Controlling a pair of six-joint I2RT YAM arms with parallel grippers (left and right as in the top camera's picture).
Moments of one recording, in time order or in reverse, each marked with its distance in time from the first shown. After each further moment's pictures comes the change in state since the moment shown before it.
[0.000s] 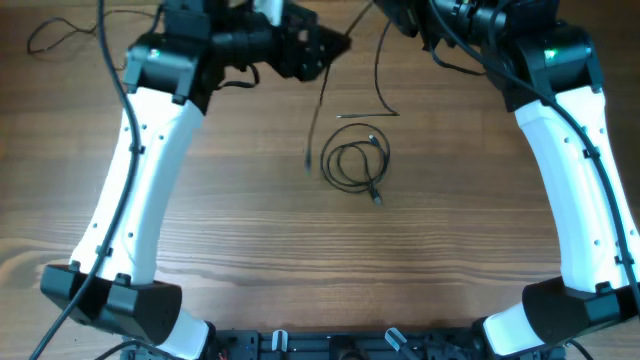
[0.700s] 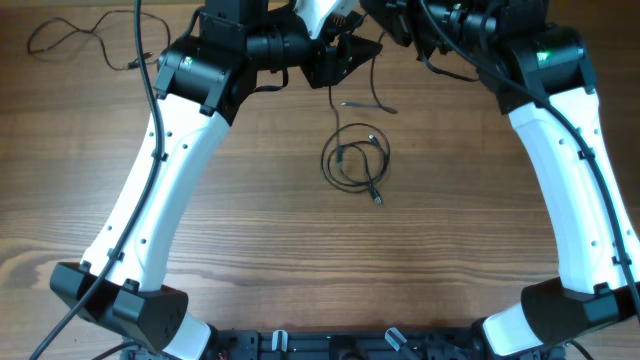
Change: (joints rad) left arm -0.115 0.000 0.000 0.093 -0.021 0.182; right arm 0.026 0.001 0.000 -0.061 0.042 0.034
